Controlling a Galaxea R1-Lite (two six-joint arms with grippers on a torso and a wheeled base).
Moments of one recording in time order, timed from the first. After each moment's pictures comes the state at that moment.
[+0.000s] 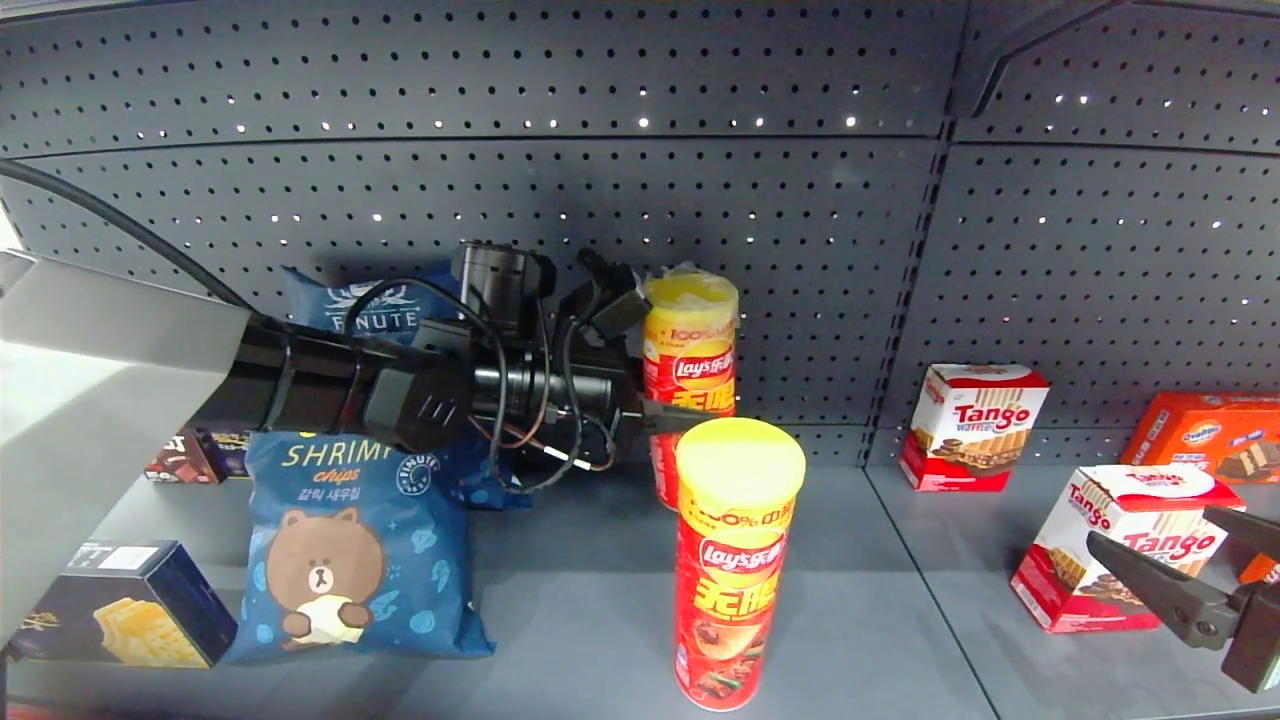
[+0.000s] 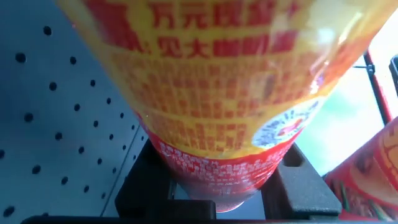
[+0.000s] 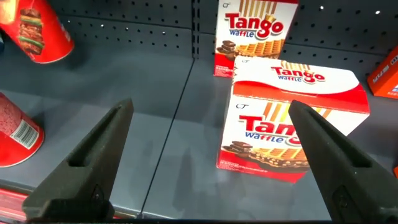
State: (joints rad) left arm -0.42 2.10 -1.44 -0.28 -0.87 0.41; right arm 0.38 0.94 -0.31 -0.45 -0.19 0.03
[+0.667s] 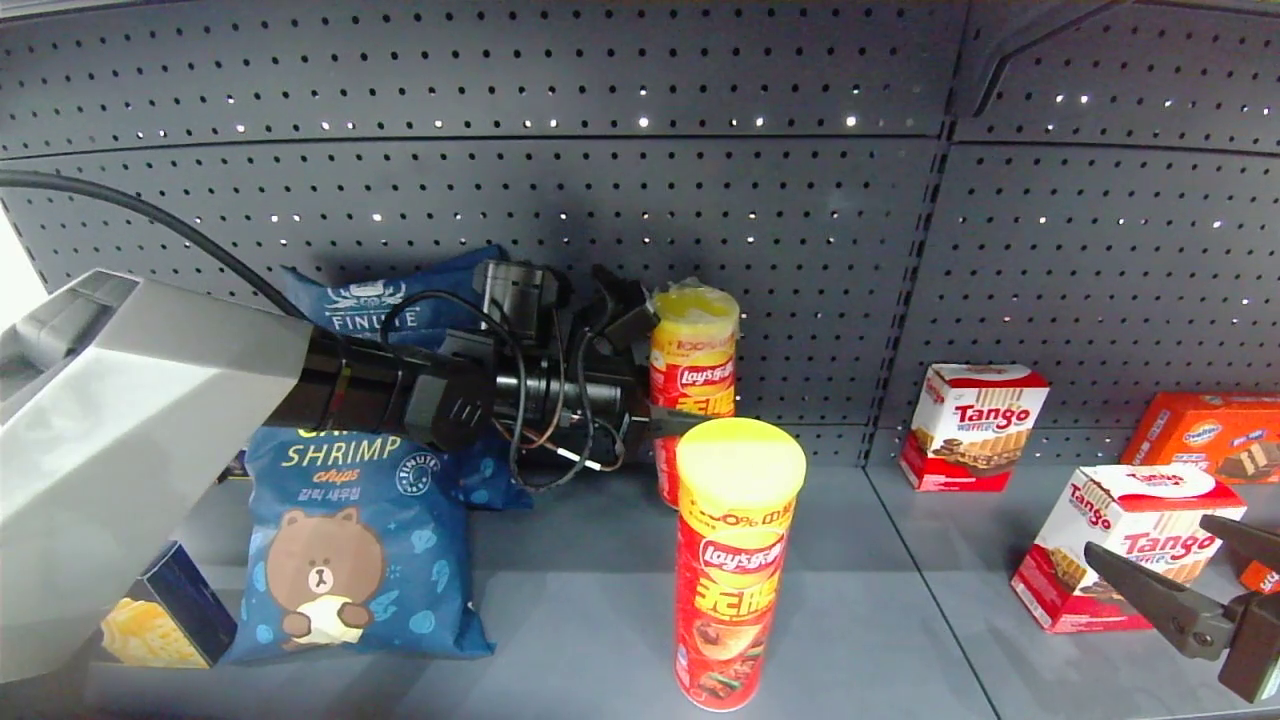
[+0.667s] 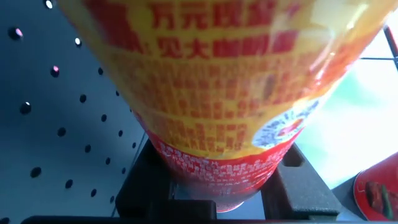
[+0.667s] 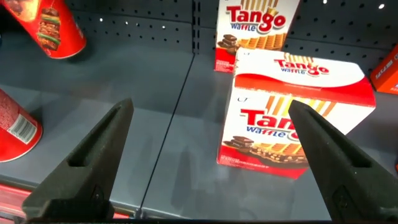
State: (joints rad) left arm -0.41 2.19 -1.51 -0.27 -0.87 0.43; right arm 0.38 0.94 -0.30 -0.45 -0.19 0.03
